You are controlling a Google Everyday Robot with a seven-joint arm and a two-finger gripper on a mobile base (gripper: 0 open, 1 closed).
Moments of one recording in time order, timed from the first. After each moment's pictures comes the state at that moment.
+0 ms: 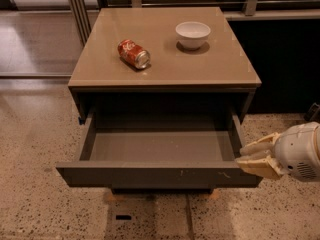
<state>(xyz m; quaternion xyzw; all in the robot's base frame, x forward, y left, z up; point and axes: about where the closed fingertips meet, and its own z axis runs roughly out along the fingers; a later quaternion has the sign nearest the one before) 0.388 -0.194 0.819 -0.43 0.84 0.15 0.31</state>
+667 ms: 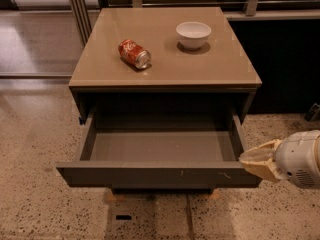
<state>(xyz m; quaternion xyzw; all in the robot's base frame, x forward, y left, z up) 0.388 -0.197 0.810 -0.41 0.84 0.13 0.32</state>
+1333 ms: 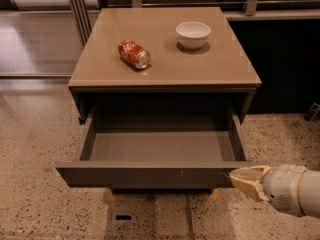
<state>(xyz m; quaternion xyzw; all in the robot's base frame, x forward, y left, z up) 0.387 -0.194 0.734 -0.31 0.85 0.19 0.38</state>
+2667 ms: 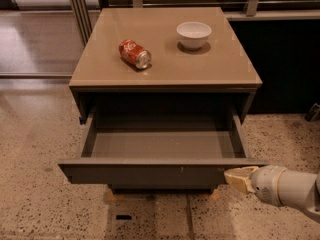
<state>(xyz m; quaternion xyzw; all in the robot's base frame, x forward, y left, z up) 0.435 -0.210 0.654 -0.25 0.86 0.21 0.38</state>
